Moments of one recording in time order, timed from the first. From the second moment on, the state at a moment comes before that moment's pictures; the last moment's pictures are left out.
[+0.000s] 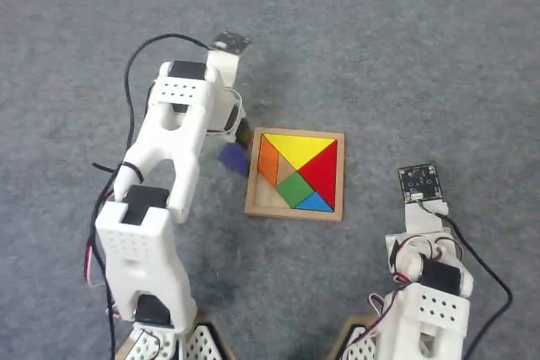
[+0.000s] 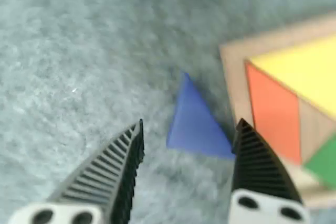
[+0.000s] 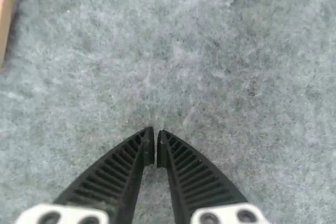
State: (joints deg) left arm 0.7 28.7 -7.2 76.9 -1.6; right arm 13.2 -76.8 91.2 56.7 22.7
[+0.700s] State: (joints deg) left arm 0.9 36.4 -8.2 84.3 4.3; right arm 13.2 -76.8 91.2 56.7 22.7
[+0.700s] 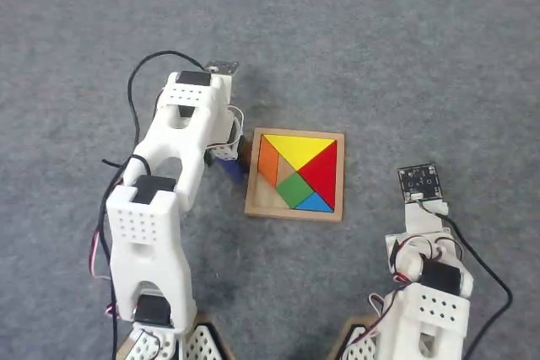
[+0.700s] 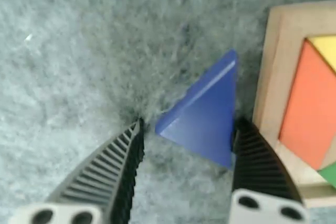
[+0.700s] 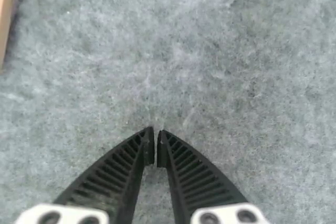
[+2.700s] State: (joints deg) left arm 18.5 22.6 -3.6 96.4 36.0; right arm 13.2 -76.8 91.2 56.7 22.7
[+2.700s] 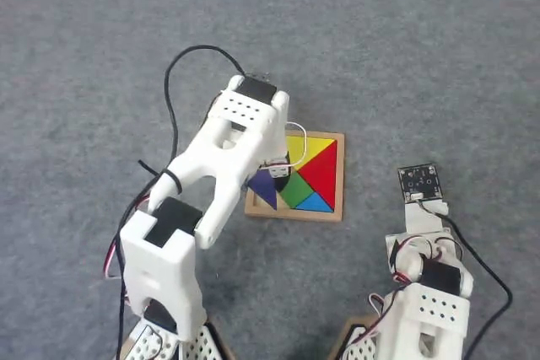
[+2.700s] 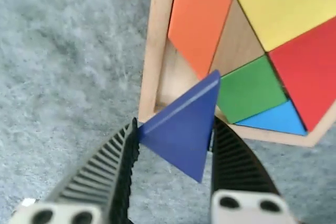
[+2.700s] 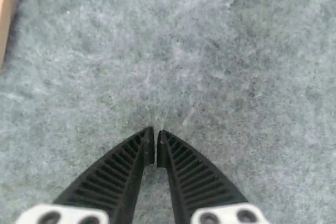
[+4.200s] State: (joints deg) left arm 25.0 35.6 -15.7 92.0 40.9; right arm 13.2 -76.8 91.2 56.7 23.4
